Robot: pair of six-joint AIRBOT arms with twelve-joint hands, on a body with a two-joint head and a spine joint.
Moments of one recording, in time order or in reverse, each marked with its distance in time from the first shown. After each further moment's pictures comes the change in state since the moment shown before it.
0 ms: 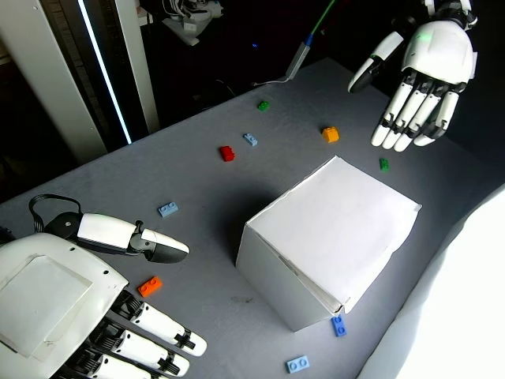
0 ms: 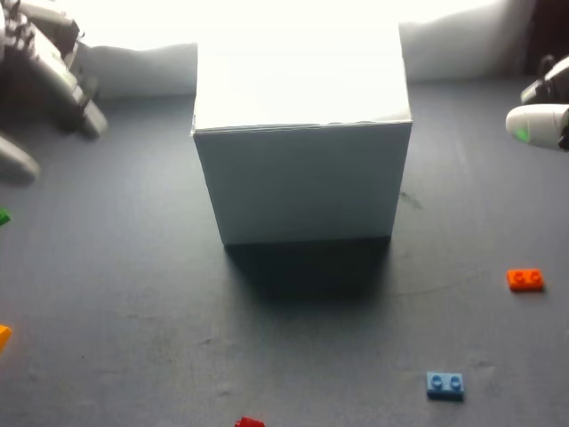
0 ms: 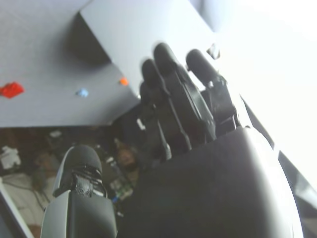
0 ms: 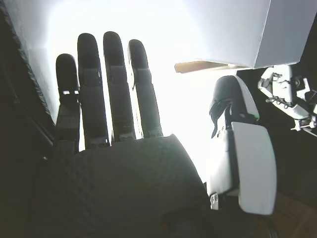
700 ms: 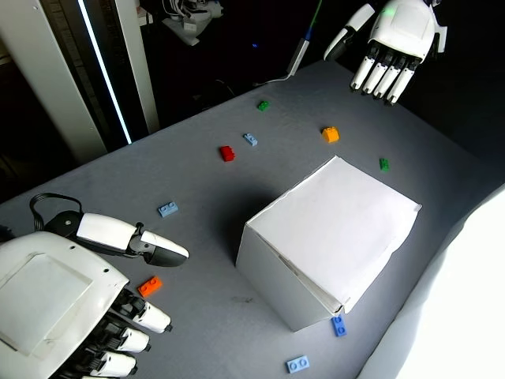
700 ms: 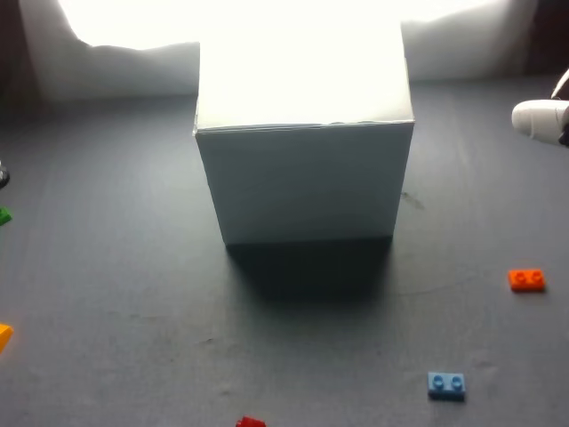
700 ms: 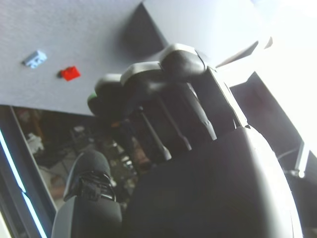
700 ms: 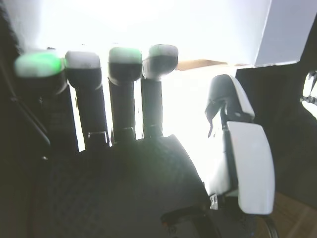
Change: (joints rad) left arm 0.013 0.201 -0.184 0.039 -0.035 -0.032; right arm 0.000 0.000 0.000 -0.011 0.007 -0.001
